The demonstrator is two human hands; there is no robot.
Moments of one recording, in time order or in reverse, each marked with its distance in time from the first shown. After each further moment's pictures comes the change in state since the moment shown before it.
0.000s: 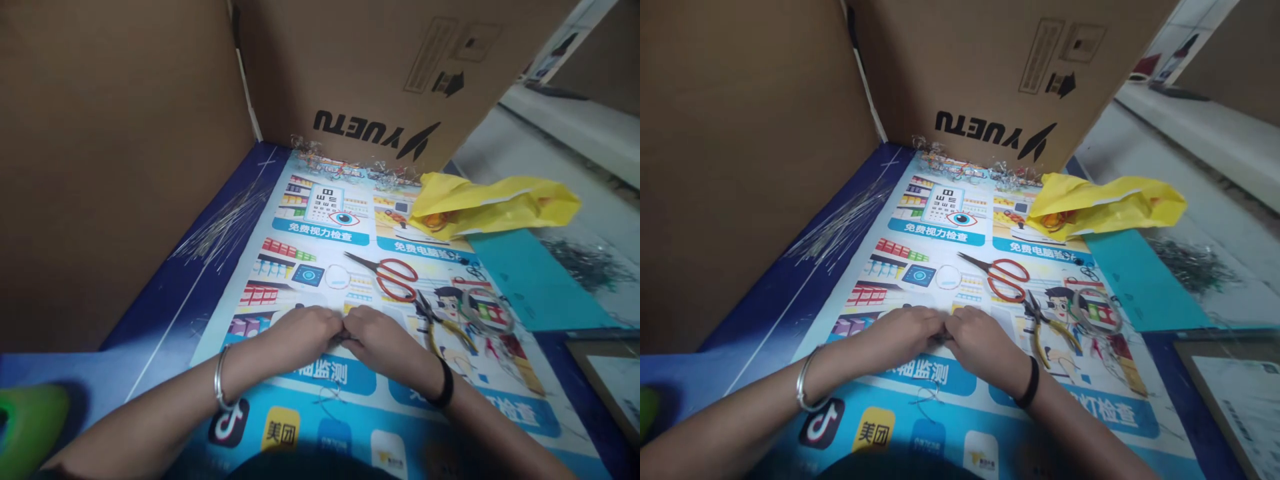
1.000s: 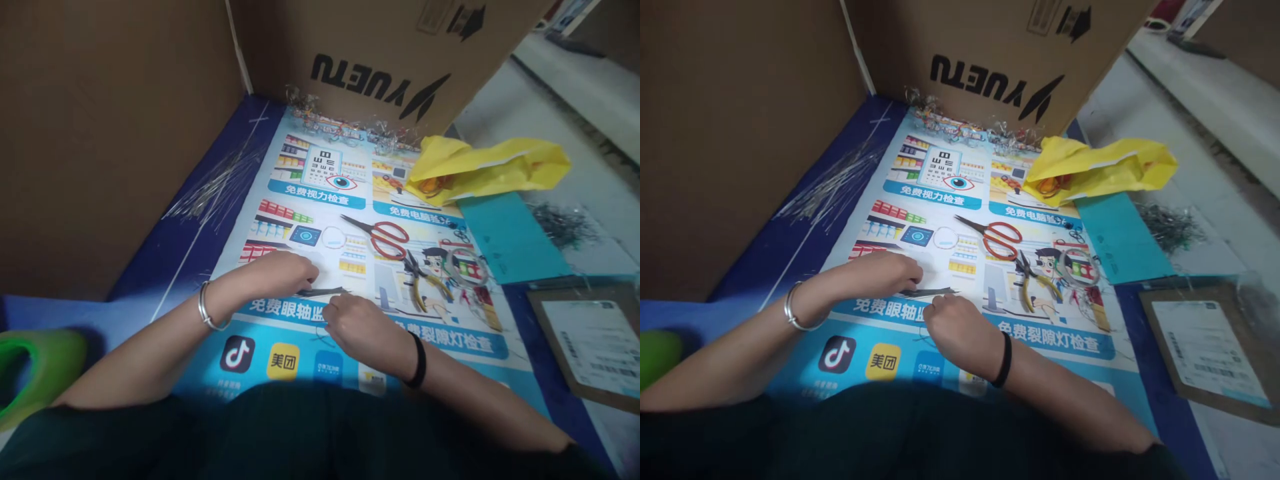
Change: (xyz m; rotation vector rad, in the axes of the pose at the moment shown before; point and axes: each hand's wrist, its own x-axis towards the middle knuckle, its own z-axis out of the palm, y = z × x) left_hand -0.015 -0.021 -0.025 0.156 -0.183 -0.035; right_hand -0.023 -0.056 0.007 -0.251 -0.104 -0.186
